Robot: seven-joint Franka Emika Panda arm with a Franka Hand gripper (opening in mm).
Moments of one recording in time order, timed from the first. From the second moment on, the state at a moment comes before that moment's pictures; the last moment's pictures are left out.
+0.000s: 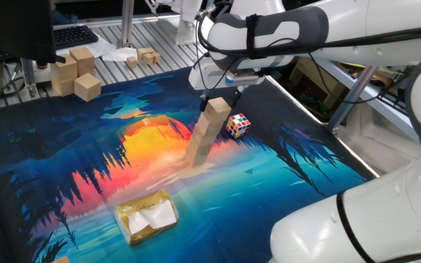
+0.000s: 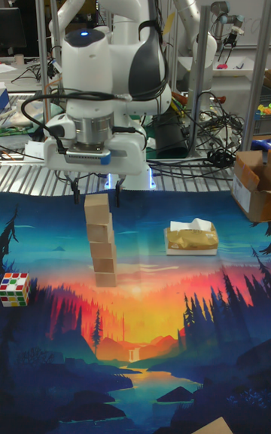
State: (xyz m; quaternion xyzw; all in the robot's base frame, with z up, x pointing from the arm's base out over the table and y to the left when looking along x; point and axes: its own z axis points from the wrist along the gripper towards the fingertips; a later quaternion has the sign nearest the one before) arm 0.431 -0.070 0.281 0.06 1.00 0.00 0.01
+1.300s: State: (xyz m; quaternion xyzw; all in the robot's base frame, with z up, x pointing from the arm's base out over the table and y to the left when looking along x) arm 0.436 -0.068 0.327 0.09 1.00 -0.01 0.01
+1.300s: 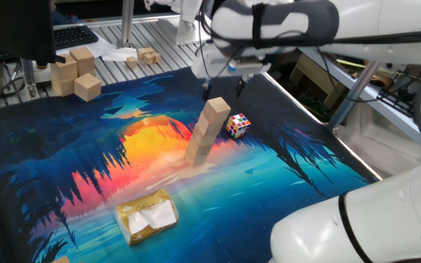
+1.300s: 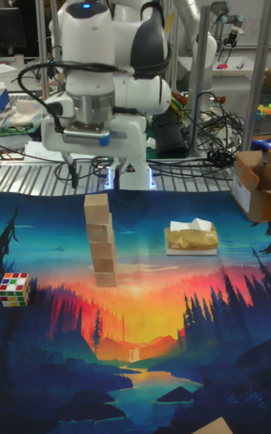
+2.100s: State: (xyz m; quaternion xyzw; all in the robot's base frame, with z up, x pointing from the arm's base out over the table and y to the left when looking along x) arm 0.442 -0.060 0.342 0.05 1.00 0.01 -0.01
